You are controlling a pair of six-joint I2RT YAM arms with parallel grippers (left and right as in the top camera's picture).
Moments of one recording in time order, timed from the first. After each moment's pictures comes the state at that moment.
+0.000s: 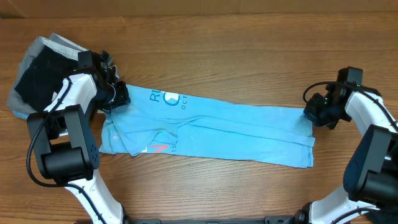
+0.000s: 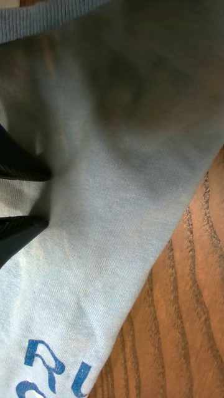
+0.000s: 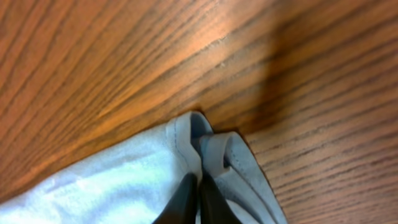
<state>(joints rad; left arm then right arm) 0.18 2.06 1.38 -0.73 0.28 -0.07 -0.30 1.82 1.13 -0.73 -0.22 0.33</state>
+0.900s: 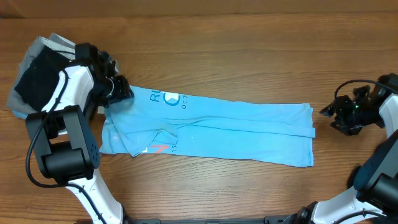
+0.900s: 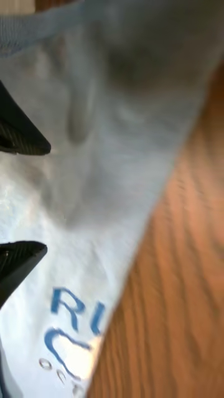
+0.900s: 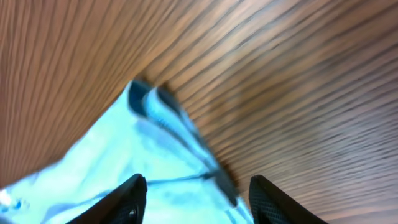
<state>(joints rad) 0.18 2.06 1.51 -0.87 0.33 -0.04 -0.53 1.82 1.24 -0.96 -0.40 0.17</state>
